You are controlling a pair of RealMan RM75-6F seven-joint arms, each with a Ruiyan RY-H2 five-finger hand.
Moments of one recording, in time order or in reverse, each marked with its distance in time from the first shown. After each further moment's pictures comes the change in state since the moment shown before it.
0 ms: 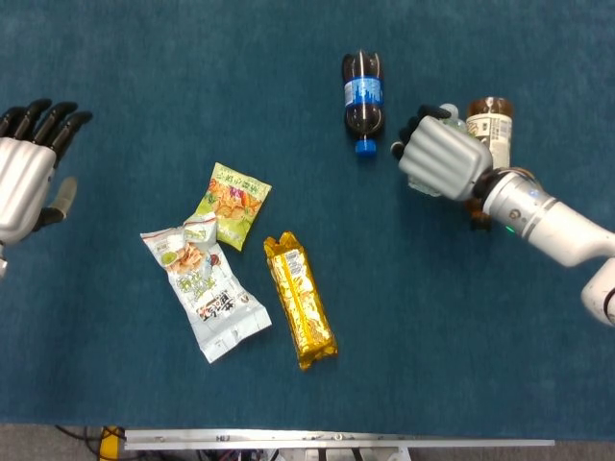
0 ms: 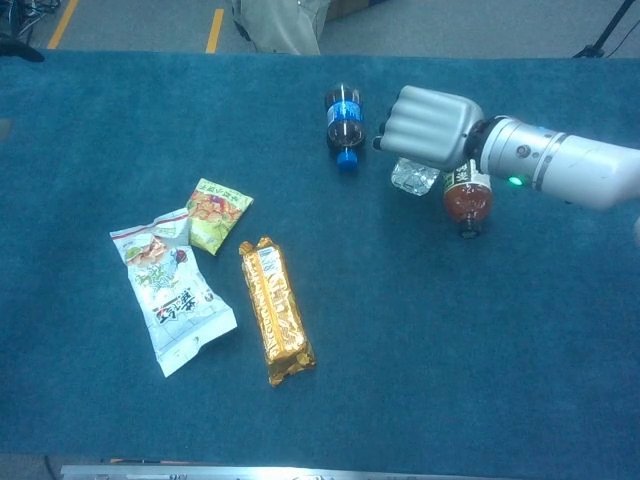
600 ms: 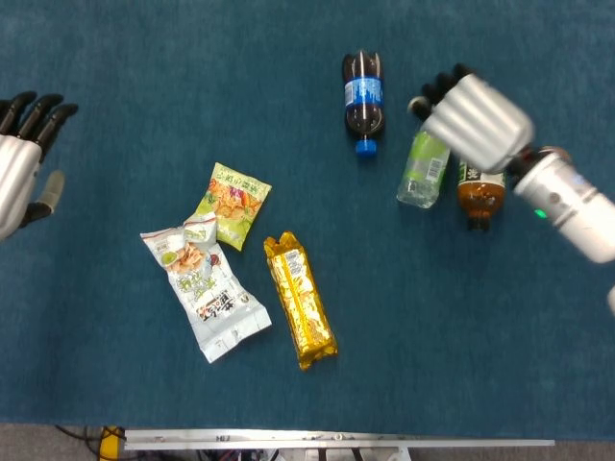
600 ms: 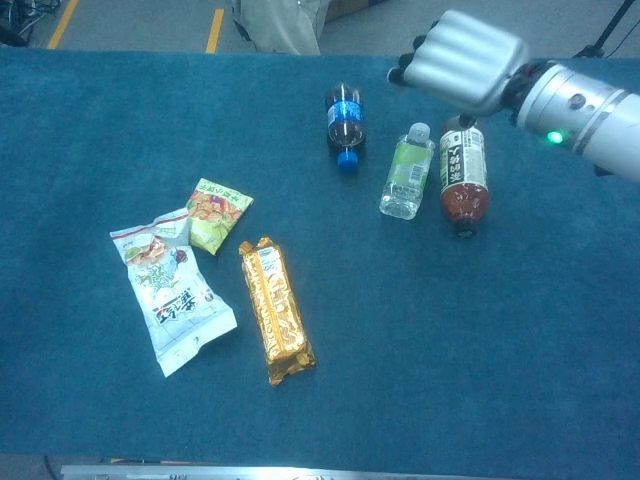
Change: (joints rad) left arm 0.016 0.024 -0.005 0.008 0.017 0.037 -0.022; right arm -0.080 0.154 0.071 -0.171 0.077 0.163 0.055
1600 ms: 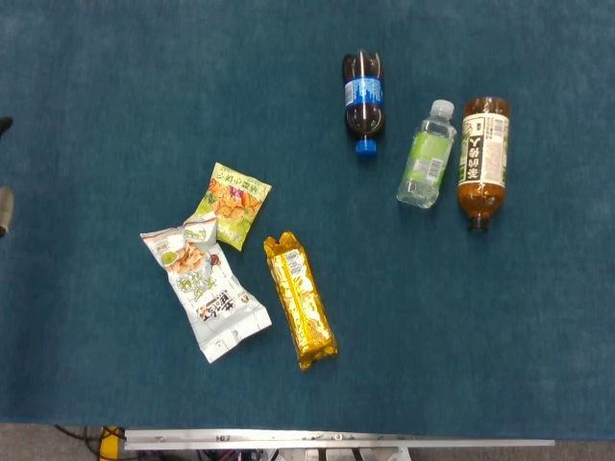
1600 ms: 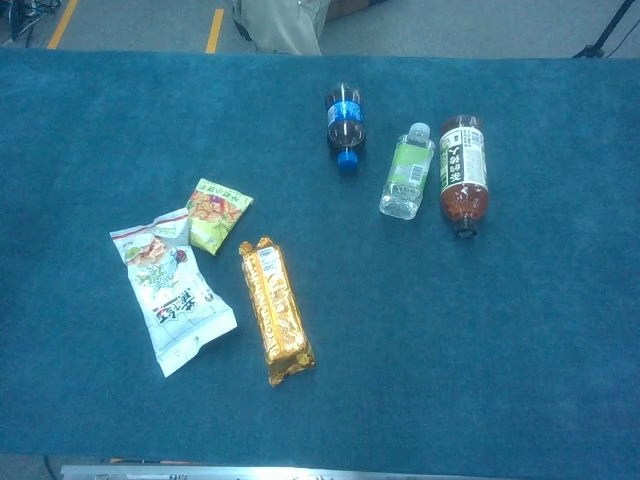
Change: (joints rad) left arm 0.159 -0.069 0.034 0.068 0.054 0.222 -0.017; right arm -0.551 0.350 -0.096 -0.215 0.029 0.537 0.261
